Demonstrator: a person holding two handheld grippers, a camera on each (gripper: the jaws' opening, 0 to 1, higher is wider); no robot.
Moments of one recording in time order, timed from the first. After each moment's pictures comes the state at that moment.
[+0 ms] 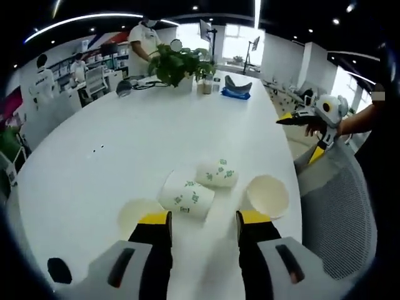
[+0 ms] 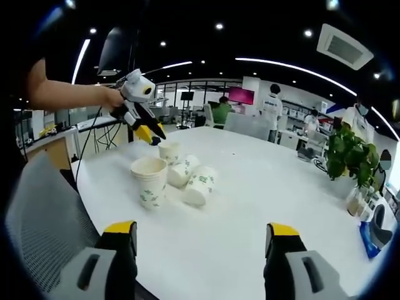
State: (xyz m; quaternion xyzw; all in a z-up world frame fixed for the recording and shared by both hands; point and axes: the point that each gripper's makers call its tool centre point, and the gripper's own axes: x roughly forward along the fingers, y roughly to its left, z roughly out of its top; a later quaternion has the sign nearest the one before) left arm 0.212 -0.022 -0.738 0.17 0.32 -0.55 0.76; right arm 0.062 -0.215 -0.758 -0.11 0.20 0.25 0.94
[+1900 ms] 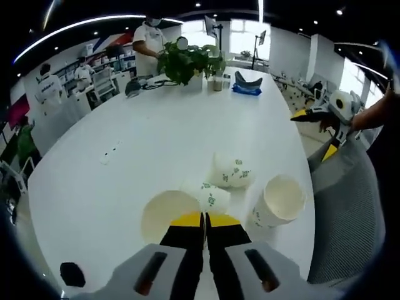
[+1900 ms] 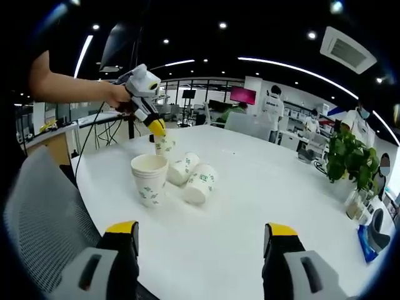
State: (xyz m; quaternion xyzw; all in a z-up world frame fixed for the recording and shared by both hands) left arm 0.231 -0.018 -0.733 0.20 0.29 -0.53 0.77; right arm 0.061 -0.214 -0.760 -0.12 0.21 0.25 0.94
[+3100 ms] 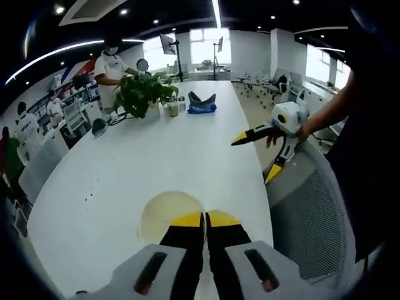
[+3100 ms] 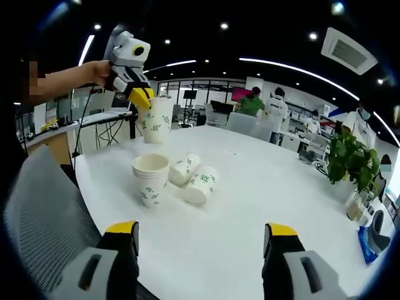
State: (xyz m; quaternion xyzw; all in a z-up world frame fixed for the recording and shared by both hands) left arm 0.127 -0.064 -0.652 0.23 0.23 -0.63 0.71; right arm 0.060 -0.213 -0.758 -0.12 0.20 0.25 0.94
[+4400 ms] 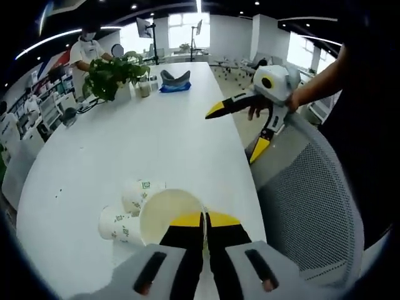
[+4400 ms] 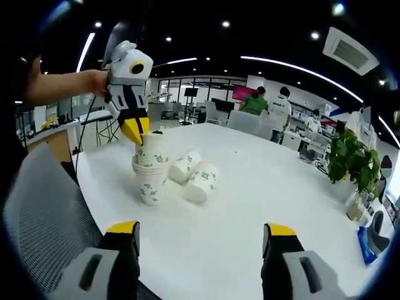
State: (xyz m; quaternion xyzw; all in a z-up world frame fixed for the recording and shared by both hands) left arm 0.113 -0.075 -0.731 0.26 0.28 -0.67 0.64; right arm 0.059 -0.213 -0.762 -0.13 0.21 0.26 0.94
